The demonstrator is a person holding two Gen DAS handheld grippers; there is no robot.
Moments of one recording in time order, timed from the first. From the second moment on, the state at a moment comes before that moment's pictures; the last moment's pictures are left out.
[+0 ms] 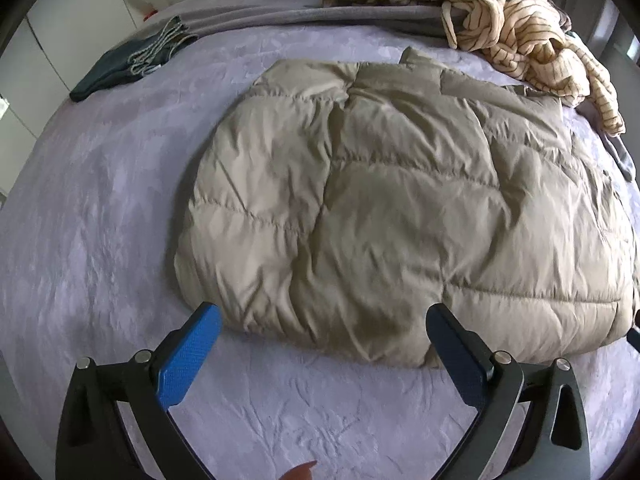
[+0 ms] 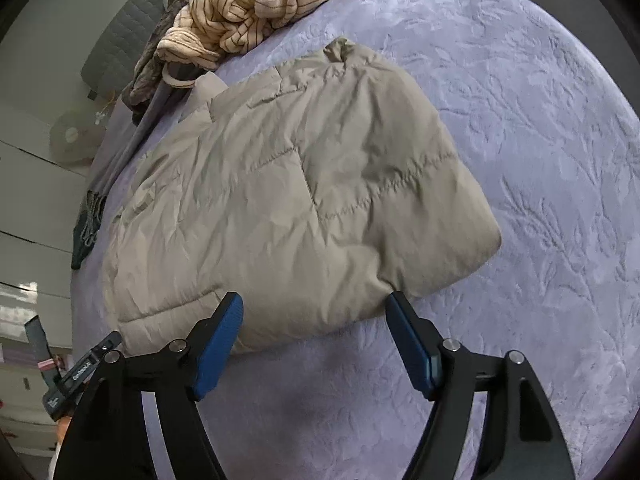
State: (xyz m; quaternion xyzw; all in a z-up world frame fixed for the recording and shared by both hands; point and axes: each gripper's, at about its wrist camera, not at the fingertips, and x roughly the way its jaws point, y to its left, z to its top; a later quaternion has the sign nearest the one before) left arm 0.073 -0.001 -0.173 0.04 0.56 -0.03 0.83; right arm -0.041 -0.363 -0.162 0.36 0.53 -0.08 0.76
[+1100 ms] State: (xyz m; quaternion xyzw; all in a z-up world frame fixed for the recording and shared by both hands) left arm 0.075 0.078 -0.215 -0.17 0.60 -0.07 0.78; right arm -0.076 -0.368 -0.220 0.59 0.43 -0.10 0.68
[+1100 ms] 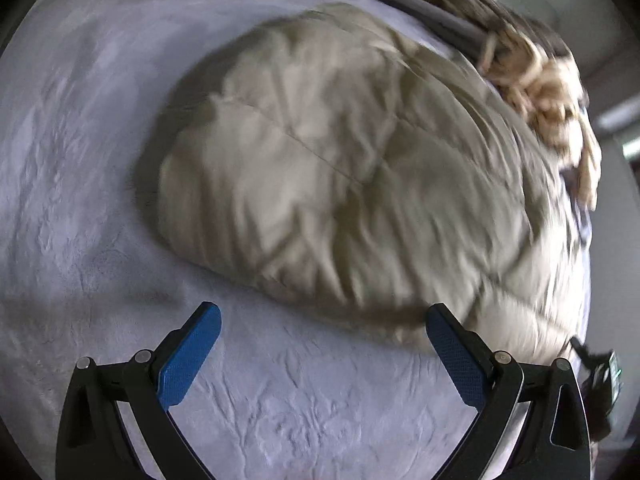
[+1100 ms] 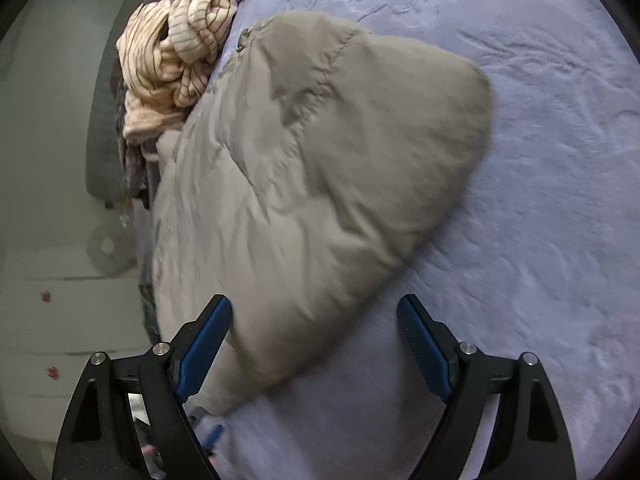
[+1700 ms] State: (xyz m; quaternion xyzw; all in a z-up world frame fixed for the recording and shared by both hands) left arm 0.128 0.102 -0.251 -0.35 0.57 -0.09 0.74; right arm -0.017 -0.371 -0.234 0.63 0.41 -0.03 0.65
